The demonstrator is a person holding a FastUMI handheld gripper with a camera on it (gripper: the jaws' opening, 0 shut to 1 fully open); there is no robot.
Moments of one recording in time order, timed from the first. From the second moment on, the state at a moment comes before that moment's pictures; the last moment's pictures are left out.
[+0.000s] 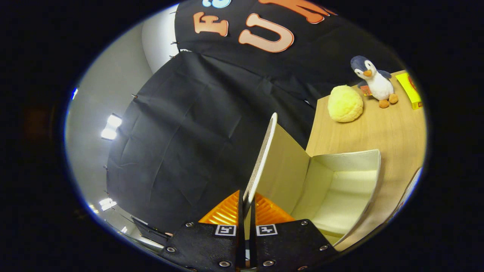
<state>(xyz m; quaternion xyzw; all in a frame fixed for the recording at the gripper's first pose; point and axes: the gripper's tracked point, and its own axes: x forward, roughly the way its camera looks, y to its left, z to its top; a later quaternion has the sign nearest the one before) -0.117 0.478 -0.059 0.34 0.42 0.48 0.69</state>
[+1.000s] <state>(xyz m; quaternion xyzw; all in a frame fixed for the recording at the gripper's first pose) -0.105 0.610 -0.077 0.37 0.46 0.44 0.67</state>
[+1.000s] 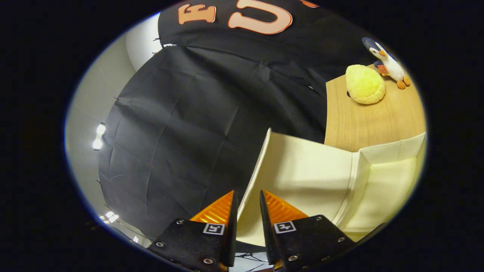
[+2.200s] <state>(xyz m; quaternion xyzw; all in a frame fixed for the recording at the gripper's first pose) -0.093 0.240 -0.305 0.12 0.46 0.08 0.87</state>
